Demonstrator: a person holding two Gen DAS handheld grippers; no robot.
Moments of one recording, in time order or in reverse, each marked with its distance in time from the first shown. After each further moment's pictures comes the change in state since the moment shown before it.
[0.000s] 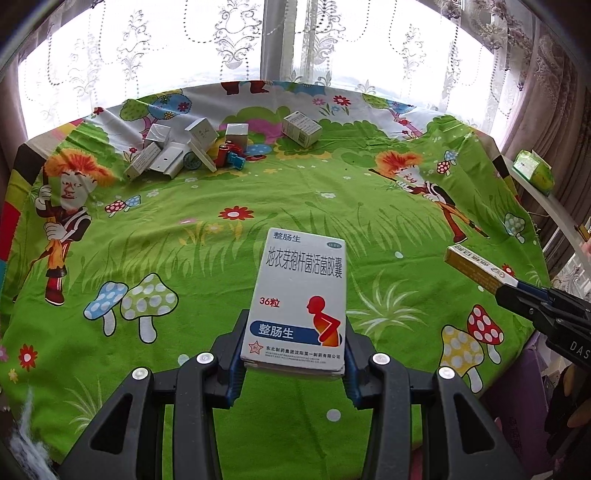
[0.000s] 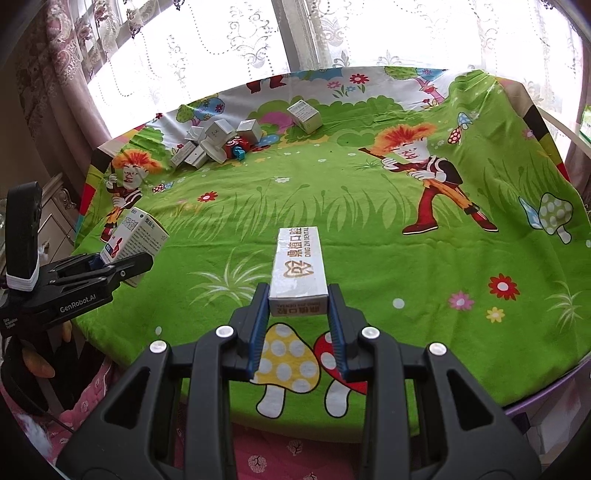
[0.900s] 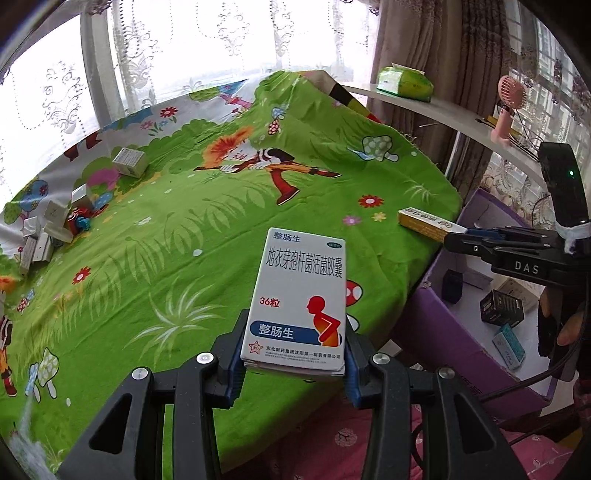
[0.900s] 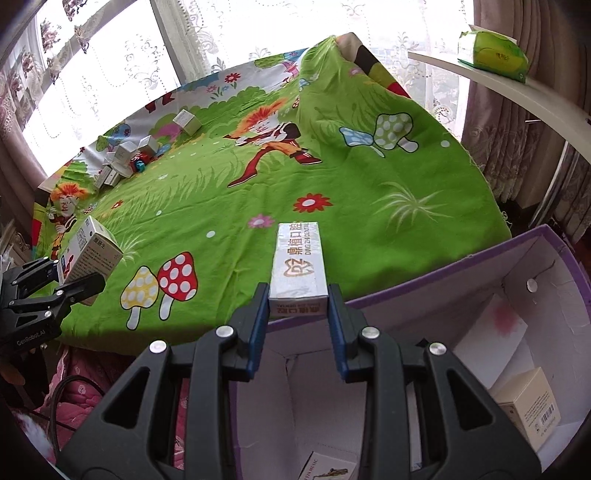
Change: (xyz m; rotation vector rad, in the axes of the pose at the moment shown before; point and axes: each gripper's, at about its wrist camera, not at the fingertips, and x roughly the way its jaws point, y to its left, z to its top) left arm -0.014 -0.163 -0.023 0.439 0.045 -0.251; right arm -0.075 -0.125 -0.063 0.223 0.018 -0.226
